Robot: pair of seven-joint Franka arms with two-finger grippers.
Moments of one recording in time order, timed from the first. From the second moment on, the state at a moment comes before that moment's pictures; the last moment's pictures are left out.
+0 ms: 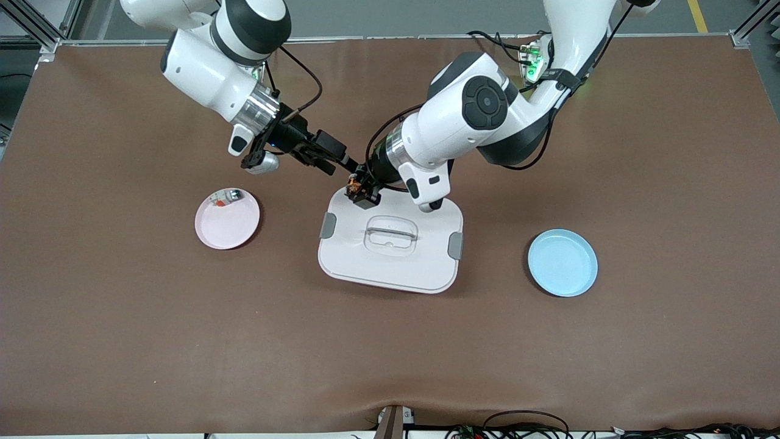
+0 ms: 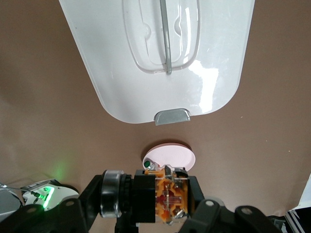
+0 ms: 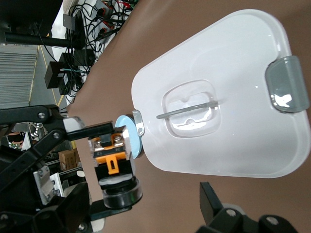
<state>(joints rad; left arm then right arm) -0.40 0.54 -0.42 -1.32 -0.31 2.13 -1.86 0.63 -0.02 0.04 -2.17 1.07 2.69 0.25</state>
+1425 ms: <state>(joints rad) -0.40 0.54 -0.41 -1.32 -0.31 2.12 -1.86 0.66 0.07 0.04 -2.07 1.07 2.73 0.30</state>
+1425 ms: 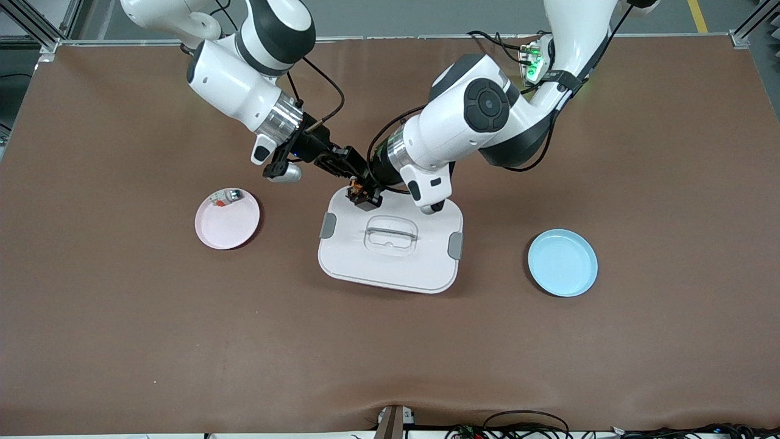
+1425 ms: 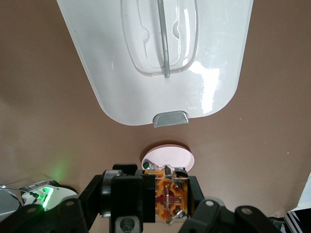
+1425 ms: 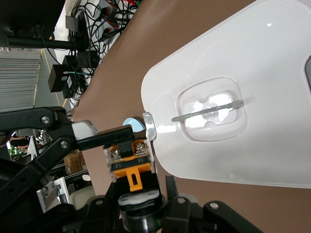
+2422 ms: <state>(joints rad) -0.39 0.48 -0.33 -1.29 -0.29 2.11 -1.80 0.66 0.10 0.02 -2.05 0.99 2.70 0.16</state>
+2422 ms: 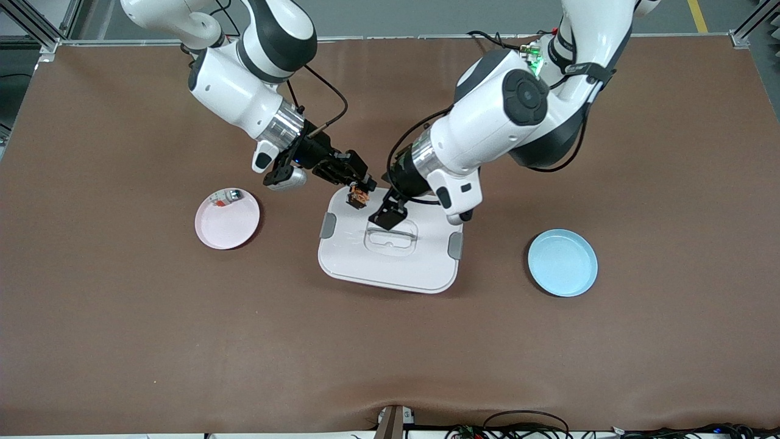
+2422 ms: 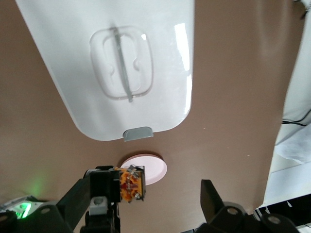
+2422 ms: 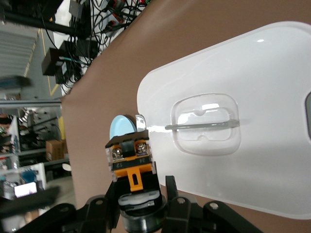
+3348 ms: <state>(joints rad) -0.26 0.41 -0.31 -1.28 0.07 1.88 -1.21 0.46 0.11 0.00 -1.91 0.21 2.09 -0.24</state>
